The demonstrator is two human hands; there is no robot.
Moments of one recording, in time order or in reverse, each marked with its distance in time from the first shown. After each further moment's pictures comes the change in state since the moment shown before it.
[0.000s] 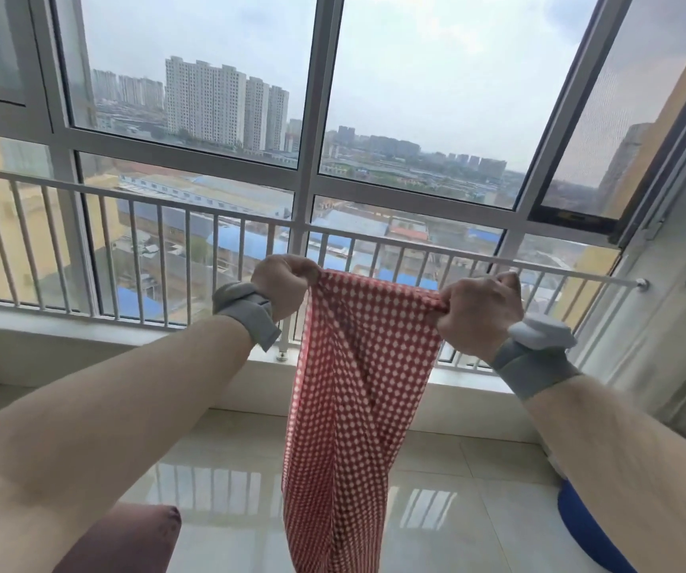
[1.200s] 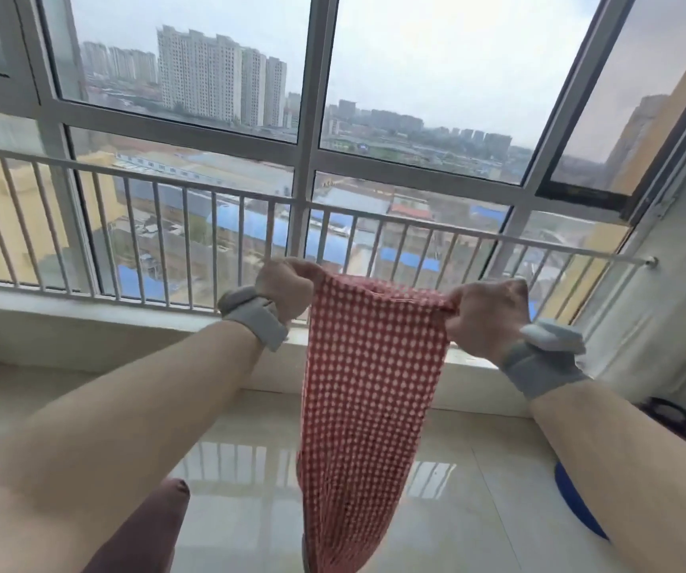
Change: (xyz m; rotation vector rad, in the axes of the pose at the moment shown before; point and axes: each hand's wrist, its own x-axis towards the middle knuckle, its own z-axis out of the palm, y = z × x) left_hand -0.028 0.001 0.009 -0.118 -0.018 -0.255; right_hand -0.016 0.008 0.022 0.113 -0.149 -0.030
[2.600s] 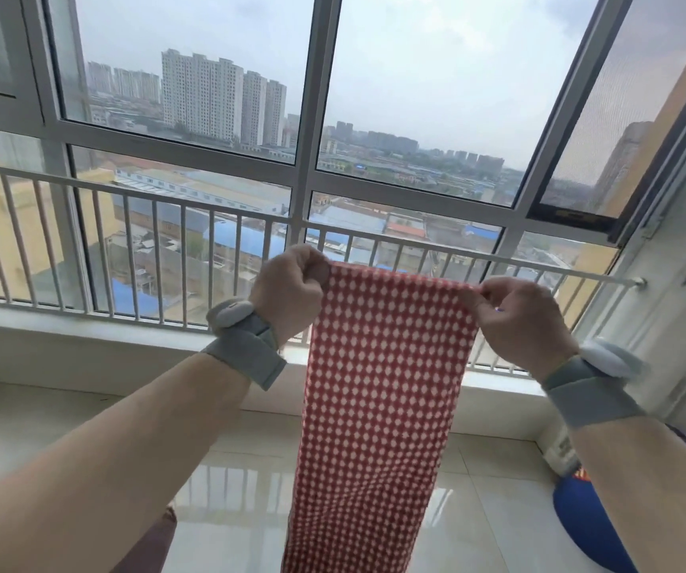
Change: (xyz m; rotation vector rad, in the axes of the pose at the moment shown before) left_hand -0.018 0.035 -0.004 0.175 0.061 0.454; right_hand -0.008 0.032 -0.029 0.575 0.293 -0.110
